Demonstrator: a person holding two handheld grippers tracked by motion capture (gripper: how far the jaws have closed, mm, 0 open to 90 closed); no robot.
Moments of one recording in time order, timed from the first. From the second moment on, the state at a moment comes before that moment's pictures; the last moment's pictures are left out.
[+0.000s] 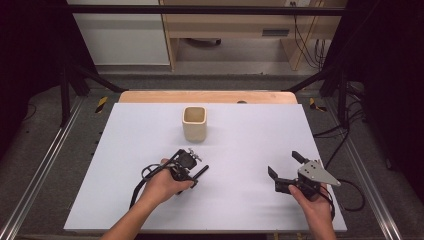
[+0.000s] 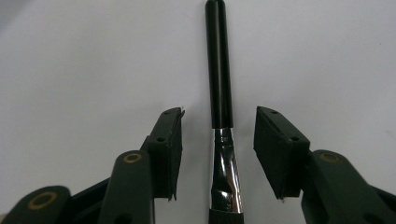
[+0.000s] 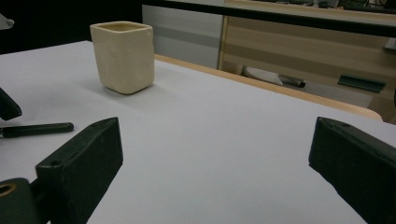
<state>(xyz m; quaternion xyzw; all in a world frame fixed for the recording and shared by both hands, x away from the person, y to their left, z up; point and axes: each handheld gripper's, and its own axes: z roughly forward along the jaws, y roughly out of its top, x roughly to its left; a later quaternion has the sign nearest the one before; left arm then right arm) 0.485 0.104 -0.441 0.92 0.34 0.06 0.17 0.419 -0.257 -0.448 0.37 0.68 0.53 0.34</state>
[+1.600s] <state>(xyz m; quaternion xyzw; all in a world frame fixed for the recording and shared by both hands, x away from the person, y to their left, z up) 0.485 0.102 -0.447 0.93 0.31 0.05 0.16 0.420 -0.256 -0.449 0.37 0.69 0.53 0.34</state>
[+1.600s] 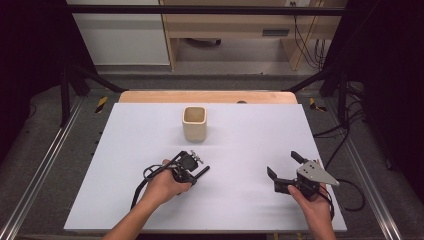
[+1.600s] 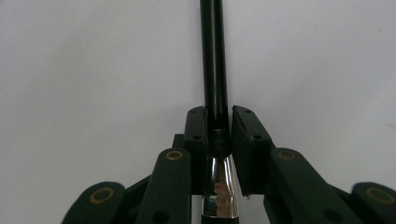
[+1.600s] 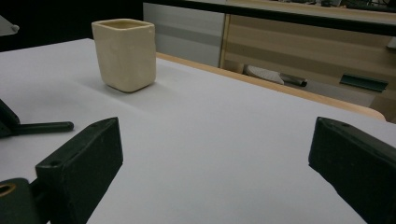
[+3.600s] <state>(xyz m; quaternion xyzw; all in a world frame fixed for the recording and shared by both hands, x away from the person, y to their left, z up) 0.493 0.081 -0.369 0.96 0.18 0.09 0.19 0.410 -0.165 -0.451 0.19 0.79 0.36 0.46</state>
